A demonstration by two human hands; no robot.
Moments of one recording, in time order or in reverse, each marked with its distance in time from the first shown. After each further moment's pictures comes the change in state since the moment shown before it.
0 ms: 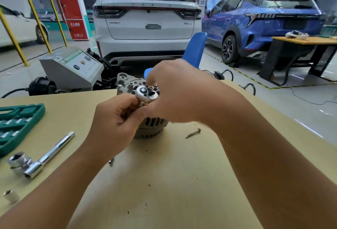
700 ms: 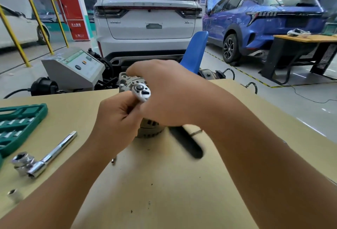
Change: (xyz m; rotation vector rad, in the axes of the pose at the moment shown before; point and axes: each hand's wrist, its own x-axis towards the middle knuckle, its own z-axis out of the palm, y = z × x) left_hand 0.003 0.009 0.005 -0.031 0.054 -0.115; right_hand -0.002 -0.014 0.004 0.191 -0.013 -0.059
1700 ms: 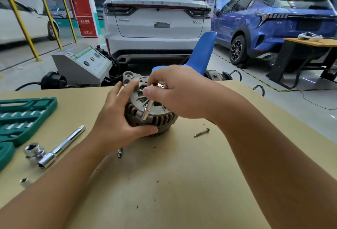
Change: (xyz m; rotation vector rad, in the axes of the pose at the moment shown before) left_hand -0.007 -0.057 -0.028 0.315 -0.098 -0.152; right_hand 0.012 0.024 0.011 0.110 -0.060 0.001
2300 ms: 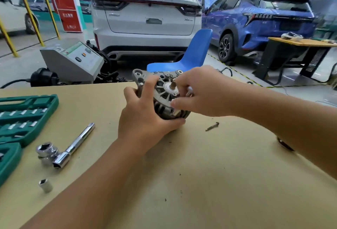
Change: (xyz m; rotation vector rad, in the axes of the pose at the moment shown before) left_hand -0.006 0.018 0.020 0.048 0.101 -0.035; right_hand 0.004 0.007 0.012 -0.350 -0.002 -0.001
